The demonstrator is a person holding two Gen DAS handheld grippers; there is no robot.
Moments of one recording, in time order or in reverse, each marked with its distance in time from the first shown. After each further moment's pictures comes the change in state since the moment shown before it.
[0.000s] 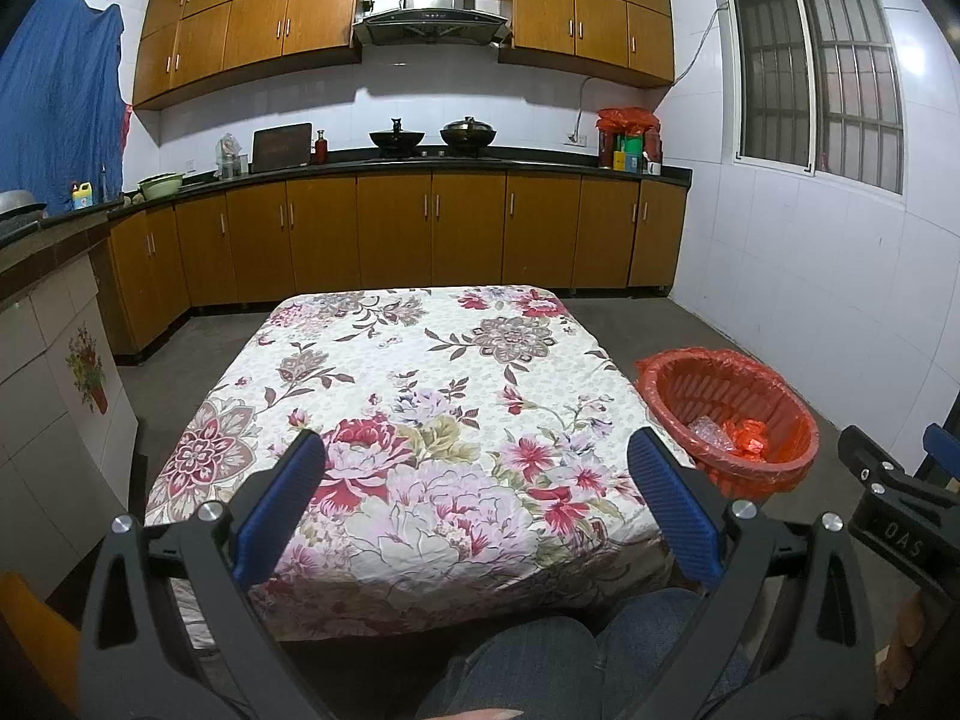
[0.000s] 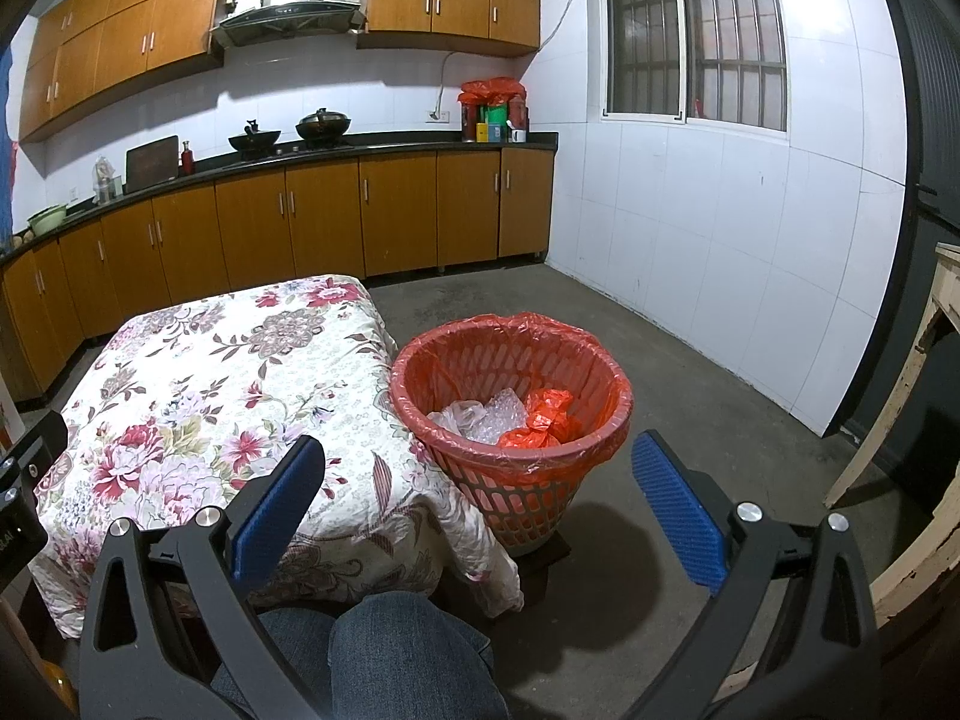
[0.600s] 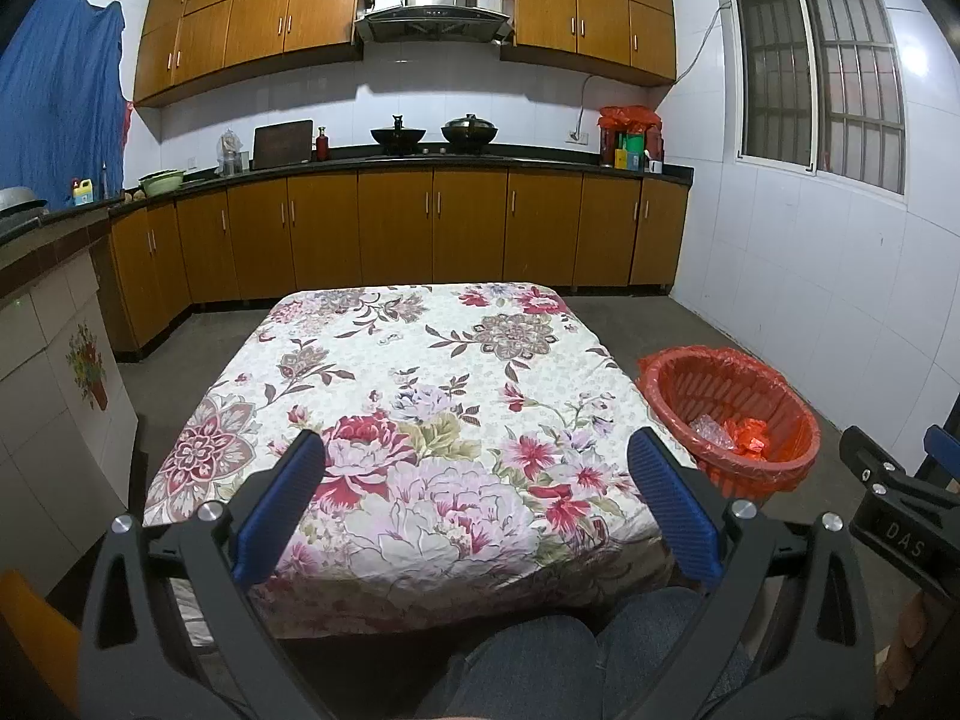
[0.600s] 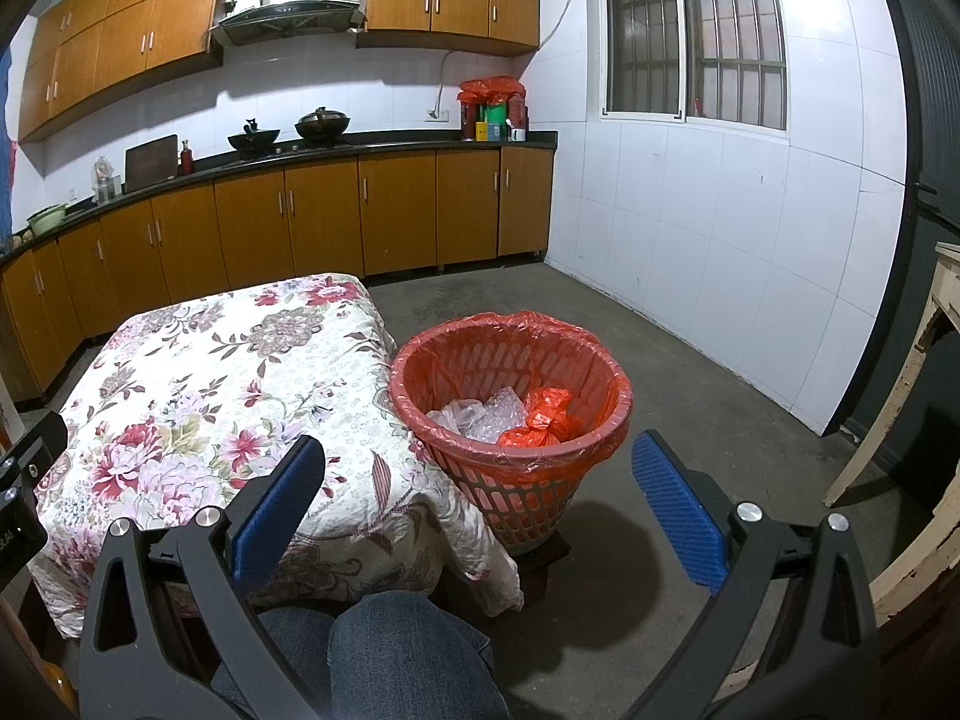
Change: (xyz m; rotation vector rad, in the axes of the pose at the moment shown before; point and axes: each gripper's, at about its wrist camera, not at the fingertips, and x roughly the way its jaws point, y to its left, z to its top) left arm 0.000 0.003 -0.002 -0.003 0.005 0.000; right arm 0.000 -0.001 0.000 0.001 0.001 0.000
